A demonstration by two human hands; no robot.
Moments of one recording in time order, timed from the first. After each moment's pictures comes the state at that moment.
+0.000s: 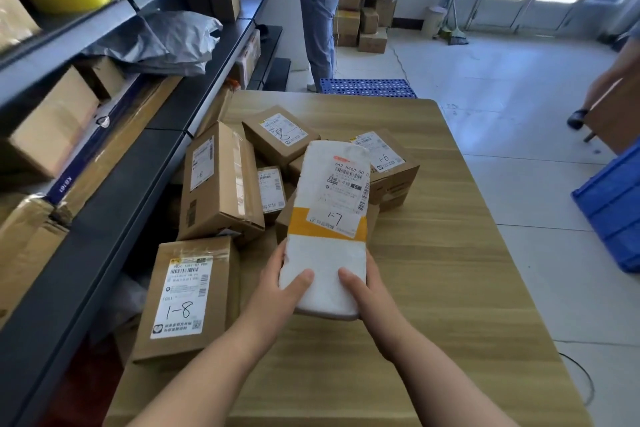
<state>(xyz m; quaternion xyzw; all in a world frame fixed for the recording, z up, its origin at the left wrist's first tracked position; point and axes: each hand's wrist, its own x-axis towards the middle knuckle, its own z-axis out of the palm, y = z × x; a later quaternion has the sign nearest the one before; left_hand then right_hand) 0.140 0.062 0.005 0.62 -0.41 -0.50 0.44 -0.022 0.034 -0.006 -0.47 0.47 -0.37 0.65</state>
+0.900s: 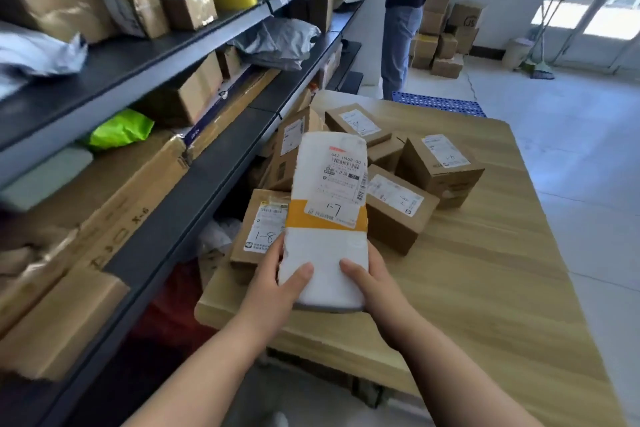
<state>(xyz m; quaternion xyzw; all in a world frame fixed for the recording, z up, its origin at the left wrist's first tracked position) 0.173 0.213 0.030 0.64 -0.34 -0.43 0.54 0.024 0.127 0.013 -0.56 0.36 -0.27 0.69</state>
